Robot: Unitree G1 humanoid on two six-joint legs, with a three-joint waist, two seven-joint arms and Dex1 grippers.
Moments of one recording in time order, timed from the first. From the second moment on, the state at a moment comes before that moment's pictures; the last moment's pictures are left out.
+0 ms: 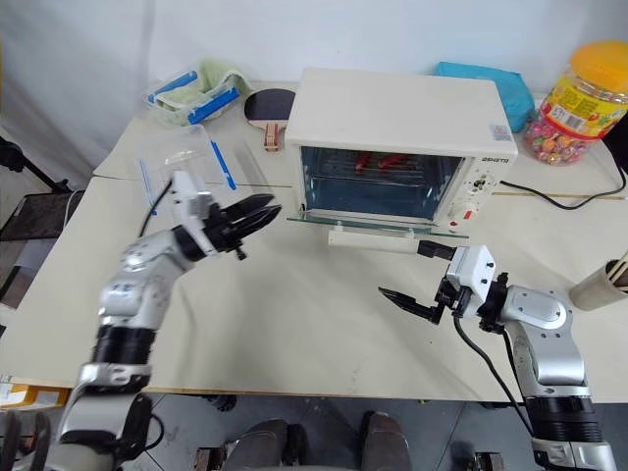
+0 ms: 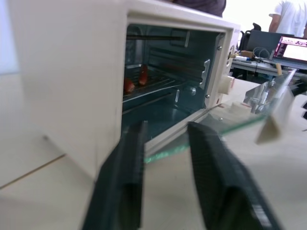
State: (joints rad) left arm -0.68 0.32 0.03 0.31 -0.40 0.15 -0.82; right arm -0.21 -0.61 -0.14 -0.02 0.40 -0.11 1.13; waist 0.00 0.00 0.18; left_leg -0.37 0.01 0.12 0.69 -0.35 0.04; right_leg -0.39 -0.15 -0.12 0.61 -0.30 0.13
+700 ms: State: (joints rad) left arm -0.69 0.23 -0.08 0.51 -0.25 0.00 -0.90; right arm 0.37 -0.58 -0.36 -0.23 0.38 -0.19 0.91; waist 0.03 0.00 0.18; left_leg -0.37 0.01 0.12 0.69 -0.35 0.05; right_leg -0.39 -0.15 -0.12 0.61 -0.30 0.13
